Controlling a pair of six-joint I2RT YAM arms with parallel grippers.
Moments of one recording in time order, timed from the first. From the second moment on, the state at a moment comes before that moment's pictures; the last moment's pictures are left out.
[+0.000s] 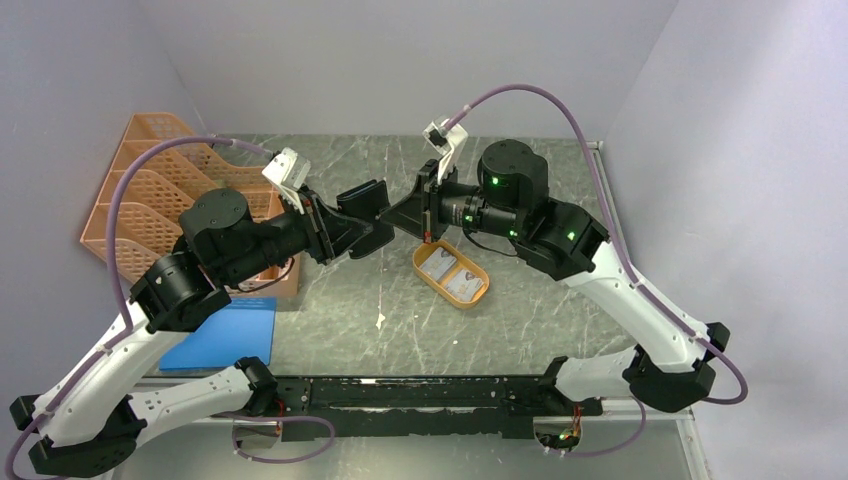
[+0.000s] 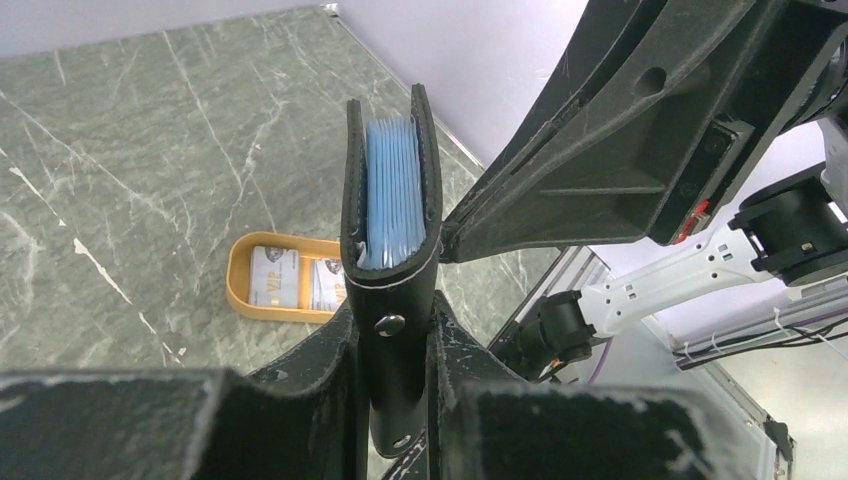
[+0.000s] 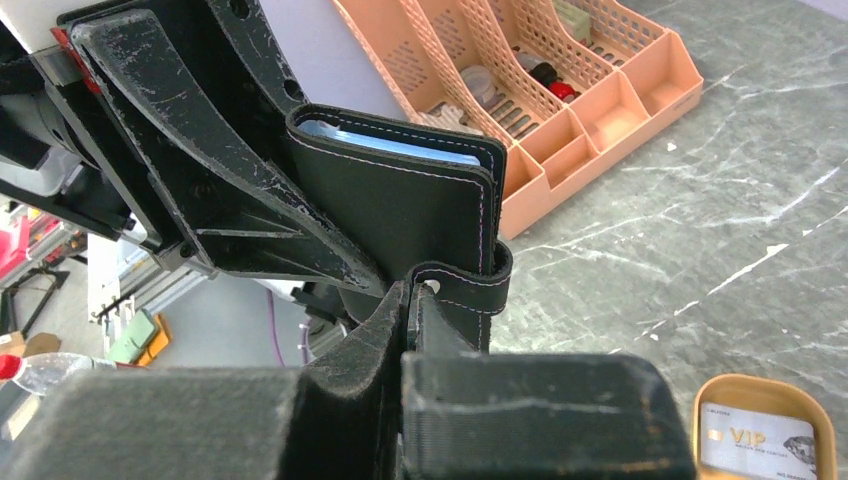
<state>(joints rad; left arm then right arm) -0.84 0.88 1.32 -0.53 0.08 -0.45 0.94 1.28 1.64 -0.55 -0.25 0.34</state>
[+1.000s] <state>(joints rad) -0.83 0.88 1.32 -0.53 0.11 -0.45 0.99 1.31 1.69 -0.61 -0.18 0.33</state>
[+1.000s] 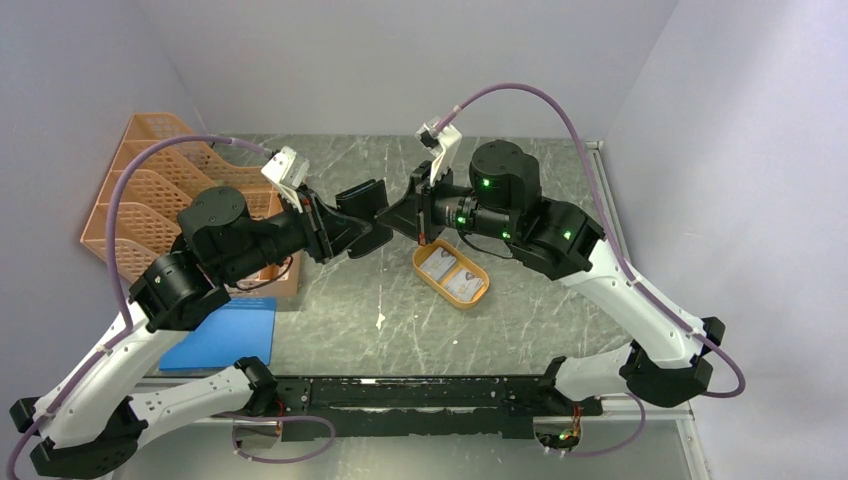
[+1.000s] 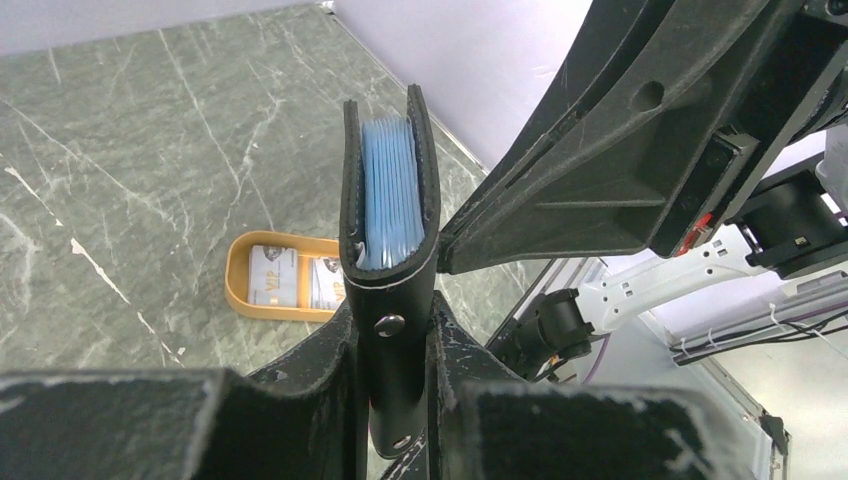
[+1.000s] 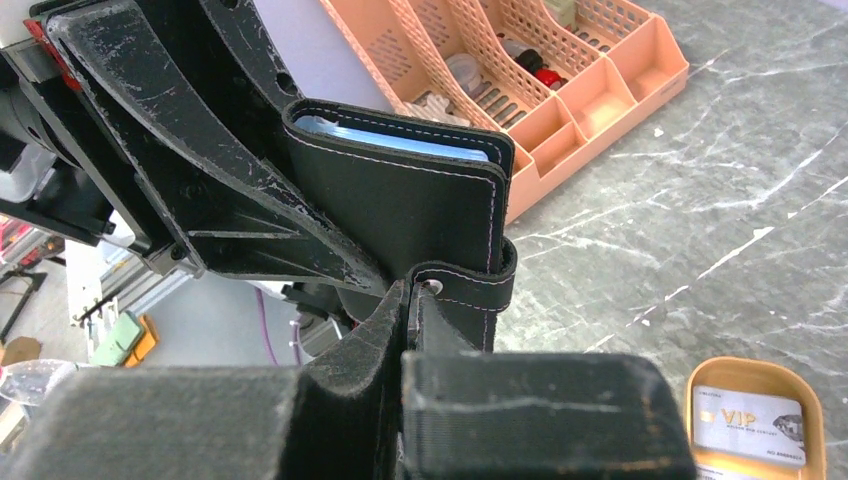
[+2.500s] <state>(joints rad) -0.84 0.74 1.22 -0.59 -0.08 -0.48 1.04 1.16 1.54 -0.65 -0.22 0.37</state>
